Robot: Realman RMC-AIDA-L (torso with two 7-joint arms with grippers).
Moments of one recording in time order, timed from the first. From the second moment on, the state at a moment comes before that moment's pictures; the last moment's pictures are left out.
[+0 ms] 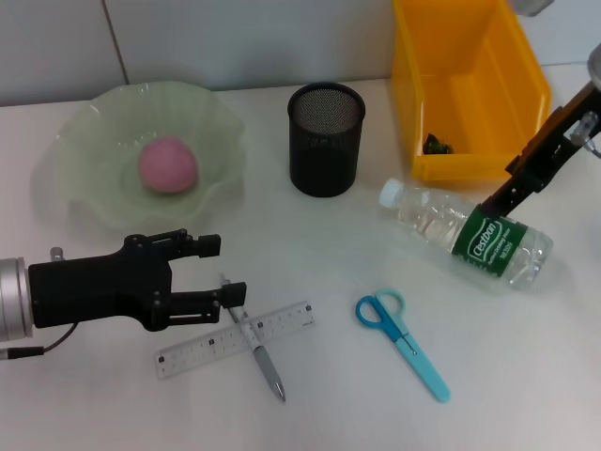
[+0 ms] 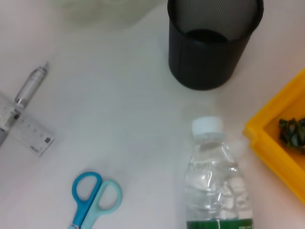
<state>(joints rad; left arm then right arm) -0.51 -2.04 0.89 0.57 1.85 1.59 -1.34 0.87 1.99 -0.98 -1.19 -2.79 -1.81 2.31</state>
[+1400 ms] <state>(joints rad) -0.52 -2.04 0.89 0.57 1.85 1.60 -1.34 0.92 2.01 -1.05 -0.91 -2.86 -1.59 2.29</state>
